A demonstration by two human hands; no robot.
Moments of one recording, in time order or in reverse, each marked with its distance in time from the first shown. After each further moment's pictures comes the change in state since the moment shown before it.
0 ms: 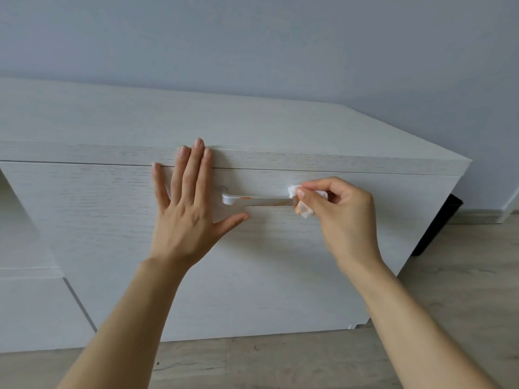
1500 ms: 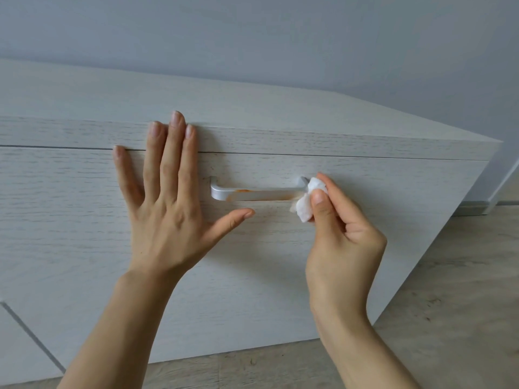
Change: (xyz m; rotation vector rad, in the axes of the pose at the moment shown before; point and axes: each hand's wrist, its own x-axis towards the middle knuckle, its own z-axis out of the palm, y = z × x) left_hand 0.000 -0.001 0.019 0.018 0.141 -0.024; right_hand -0.037 0.032 0.049 0.246 0.370 -0.138
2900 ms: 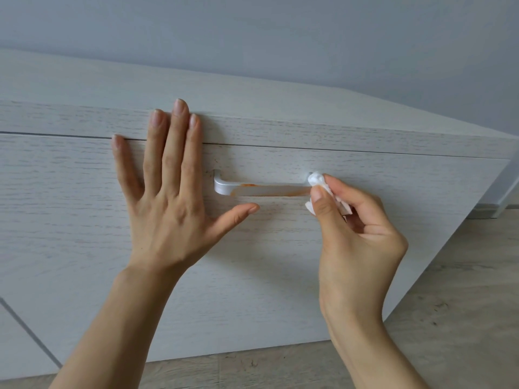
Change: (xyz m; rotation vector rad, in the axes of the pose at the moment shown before) left_hand -0.001 -0.001 0.004 0.036 0.069 0.042; right_hand 0.007 -0.005 -0.001 0.041 0.051 0.034
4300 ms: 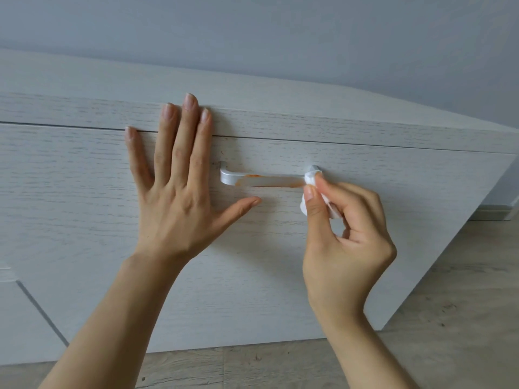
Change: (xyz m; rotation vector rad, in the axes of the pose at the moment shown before) left_hand -0.002 -0.002 -0.001 -0.028 -0.040 0.013; right_hand -0.005 0.026 -0.003 -0.264 0.003 -0.506
